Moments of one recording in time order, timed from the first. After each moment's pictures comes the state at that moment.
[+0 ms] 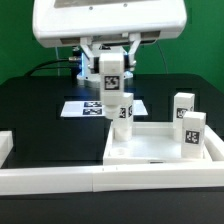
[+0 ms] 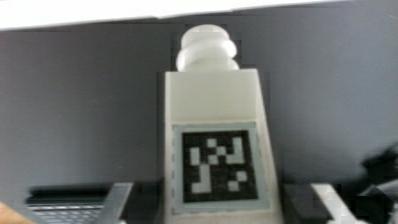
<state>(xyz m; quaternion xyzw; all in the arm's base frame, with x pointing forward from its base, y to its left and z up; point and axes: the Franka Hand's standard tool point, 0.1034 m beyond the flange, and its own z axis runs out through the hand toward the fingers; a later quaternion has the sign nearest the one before) 0.633 -0.027 0.163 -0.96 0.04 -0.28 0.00</state>
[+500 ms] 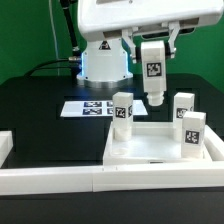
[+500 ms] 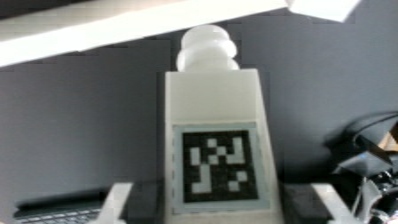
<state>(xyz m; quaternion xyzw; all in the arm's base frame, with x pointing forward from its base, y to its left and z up) 0.624 0.036 0.181 -0.95 0.09 -0.30 0.04</state>
